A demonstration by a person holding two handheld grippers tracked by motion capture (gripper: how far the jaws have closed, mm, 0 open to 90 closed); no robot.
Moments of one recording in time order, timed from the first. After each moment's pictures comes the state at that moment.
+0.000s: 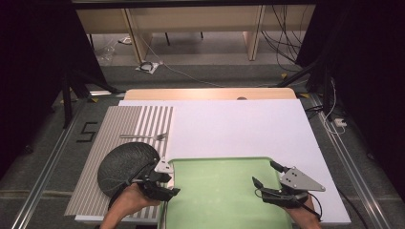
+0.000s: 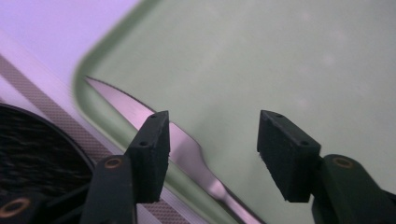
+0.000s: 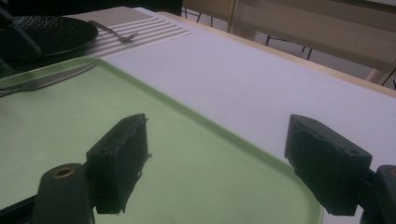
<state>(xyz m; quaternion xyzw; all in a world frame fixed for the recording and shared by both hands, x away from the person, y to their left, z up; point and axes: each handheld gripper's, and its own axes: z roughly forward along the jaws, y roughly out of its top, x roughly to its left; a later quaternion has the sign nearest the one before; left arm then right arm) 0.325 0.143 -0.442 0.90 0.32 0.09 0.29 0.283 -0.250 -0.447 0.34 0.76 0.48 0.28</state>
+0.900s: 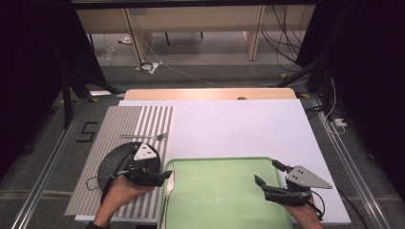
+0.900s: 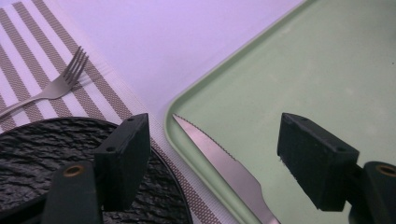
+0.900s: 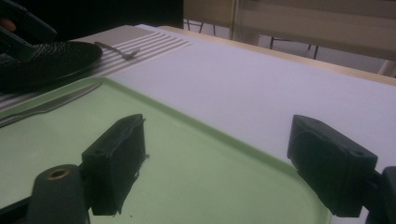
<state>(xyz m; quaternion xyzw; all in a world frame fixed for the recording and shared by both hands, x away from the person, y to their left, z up) 0.340 0.177 -0.422 0.84 0.38 0.15 0.36 0.287 -0.259 -0.446 0.36 0.74 0.51 0.26</state>
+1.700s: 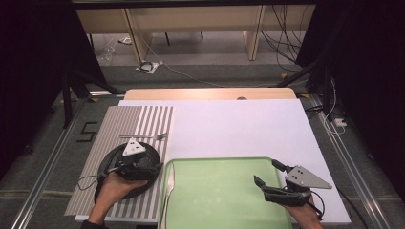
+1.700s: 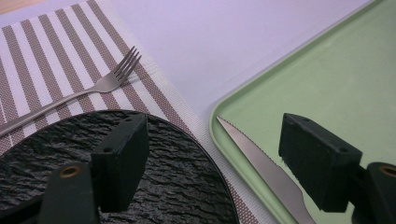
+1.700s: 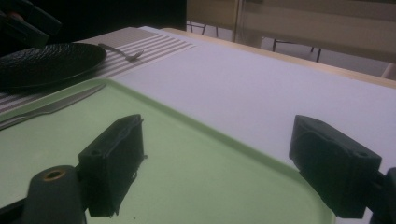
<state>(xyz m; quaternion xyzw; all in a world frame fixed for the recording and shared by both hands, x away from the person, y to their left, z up) 0.348 0.199 -0.422 0.81 0.42 0.18 0.37 0.286 -0.258 -0.445 0.36 0.74 0.51 0.26</state>
